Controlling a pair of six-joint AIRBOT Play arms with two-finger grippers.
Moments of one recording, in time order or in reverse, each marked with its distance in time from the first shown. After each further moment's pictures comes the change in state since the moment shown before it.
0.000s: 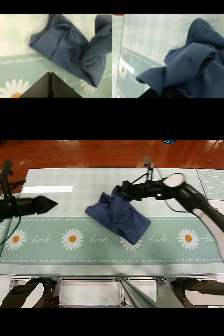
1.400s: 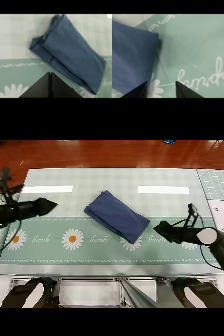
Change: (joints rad) left arm -0.021 0.011 -0.064 -0.035 0.096 0.009; right arm -0.265 0.705 -0.836 -0.492 -0.075 0.517
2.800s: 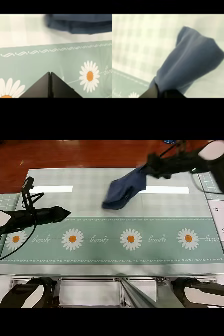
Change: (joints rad) left arm -0.124 -0.036 -0.064 -0.001 0.068 -0.004; right arm -0.004 -0.598 1.149 0.114 0.361 -0.275
